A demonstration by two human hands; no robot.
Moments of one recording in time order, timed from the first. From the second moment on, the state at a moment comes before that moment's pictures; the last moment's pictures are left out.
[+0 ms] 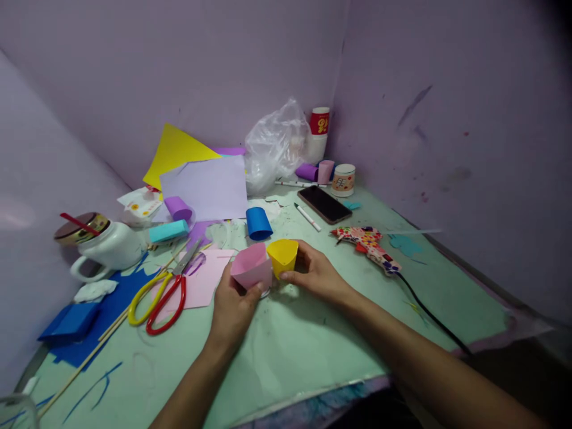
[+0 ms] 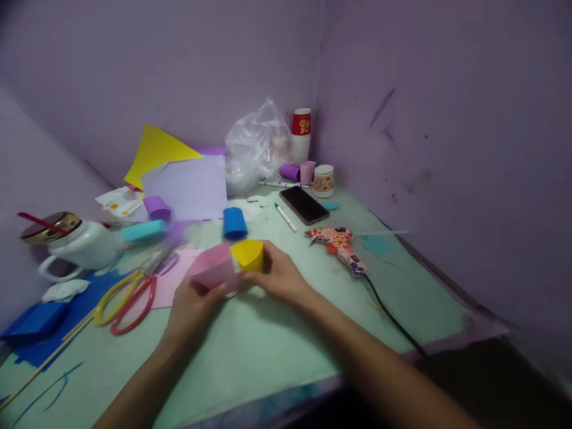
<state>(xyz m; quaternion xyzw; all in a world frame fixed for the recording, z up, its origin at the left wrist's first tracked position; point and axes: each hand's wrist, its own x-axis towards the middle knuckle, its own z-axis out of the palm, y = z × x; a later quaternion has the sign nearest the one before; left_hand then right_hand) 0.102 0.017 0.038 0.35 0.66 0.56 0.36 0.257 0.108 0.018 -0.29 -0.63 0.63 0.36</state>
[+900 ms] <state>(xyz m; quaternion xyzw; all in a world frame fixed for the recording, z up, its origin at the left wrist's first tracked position) 0.159 -0.043 0.040 0.35 0.72 0.47 0.36 0.321 0.032 0.015 -0.32 -0.75 0.50 0.31</state>
